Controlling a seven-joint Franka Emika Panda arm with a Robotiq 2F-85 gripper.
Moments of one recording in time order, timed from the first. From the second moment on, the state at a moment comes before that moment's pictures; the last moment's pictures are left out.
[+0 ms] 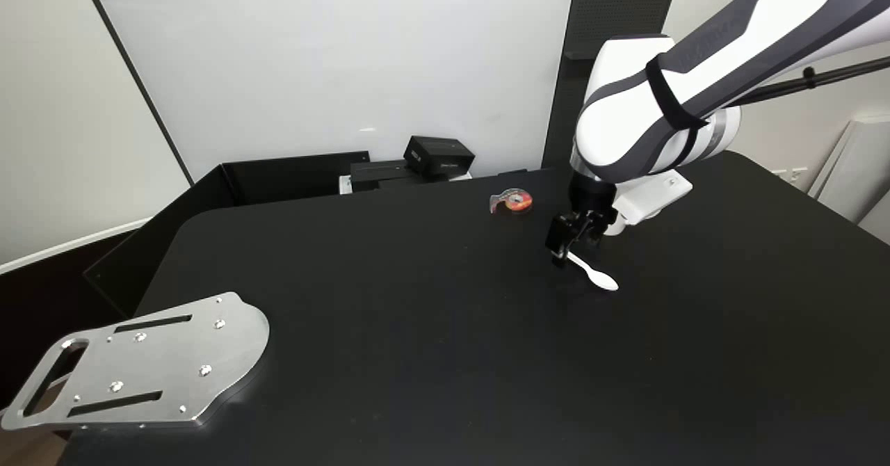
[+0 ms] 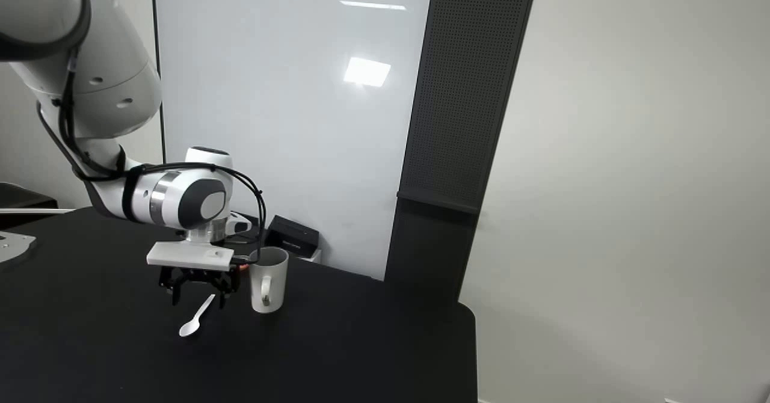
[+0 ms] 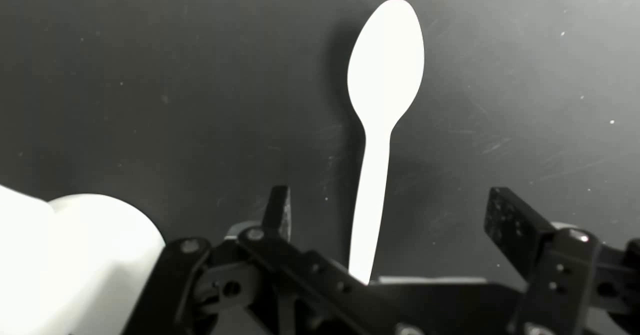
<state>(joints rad) 0.10 0.97 0.09 -1.56 -0.02 2.48 -0.20</state>
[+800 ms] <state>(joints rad) 0.11 0.99 0.09 -1.56 -0.02 2.50 -0.19</state>
